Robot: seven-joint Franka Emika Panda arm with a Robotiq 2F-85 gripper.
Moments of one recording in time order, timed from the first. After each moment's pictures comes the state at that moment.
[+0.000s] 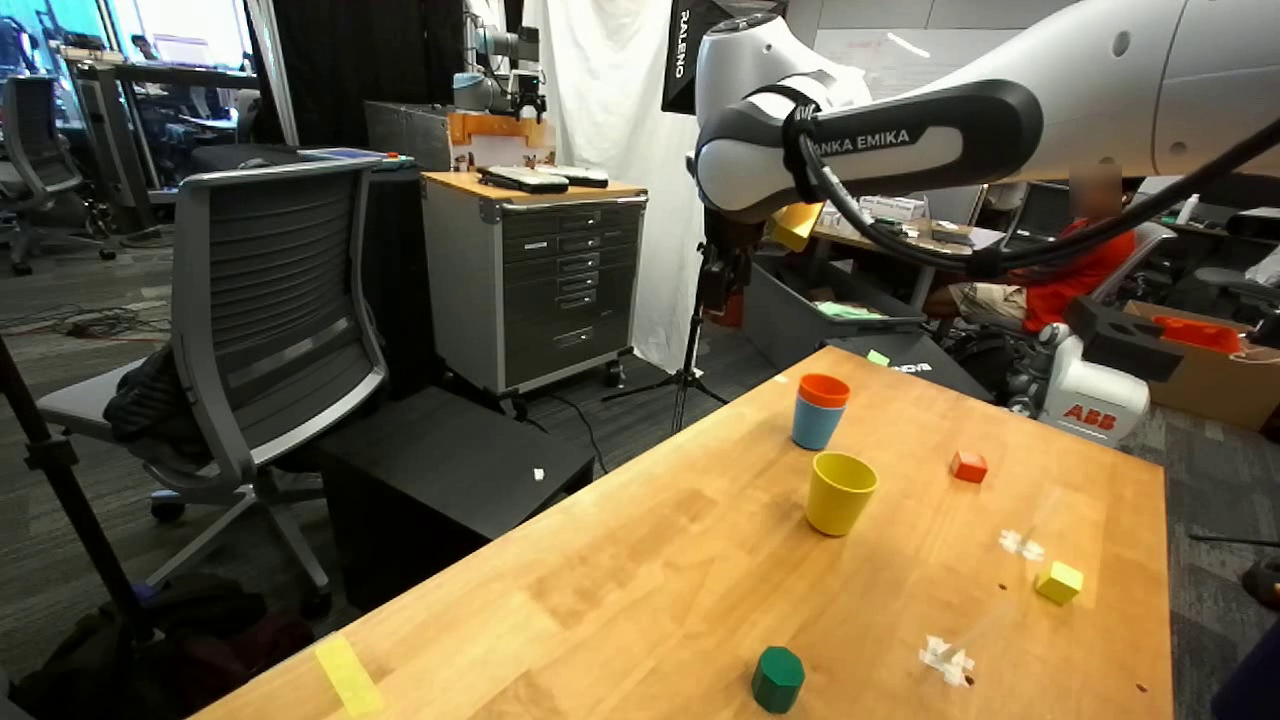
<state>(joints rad) -0.04 1.30 -0.17 -0.46 -0.25 1.92 -0.36</state>
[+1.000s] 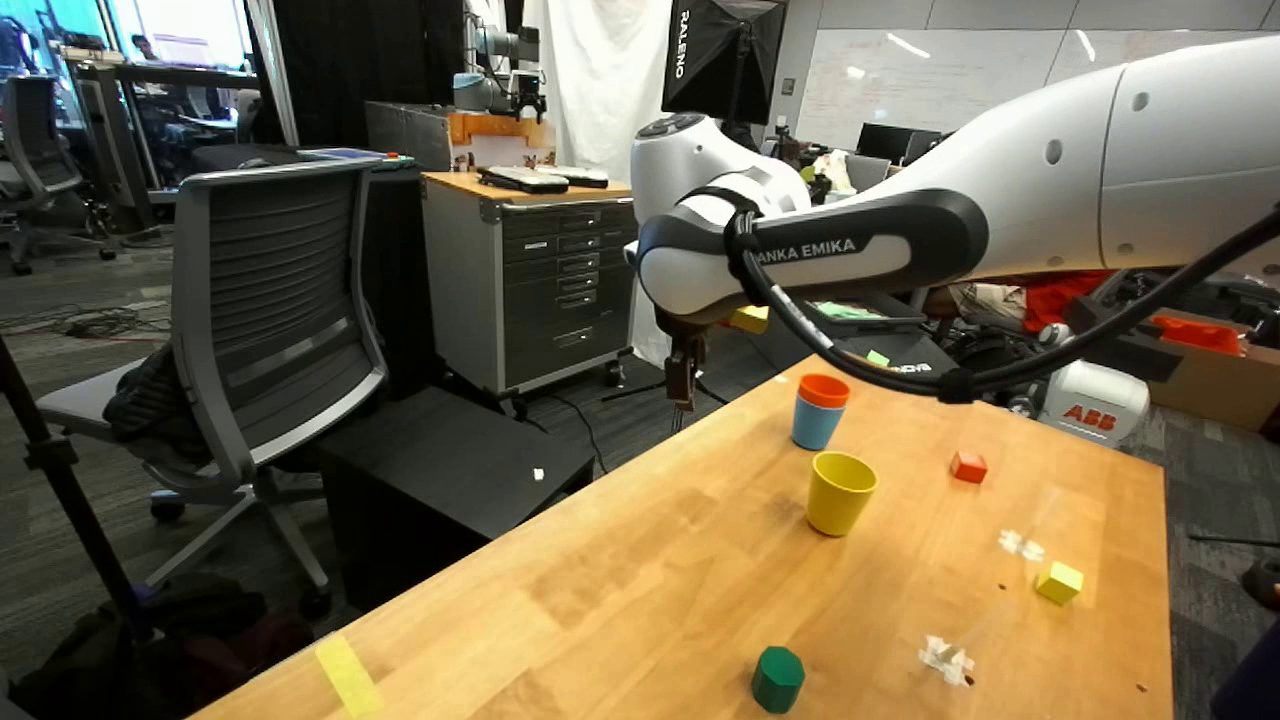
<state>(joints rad) 0.05 1.42 -0.15 -0.46 -0.25 1.91 -0.45</state>
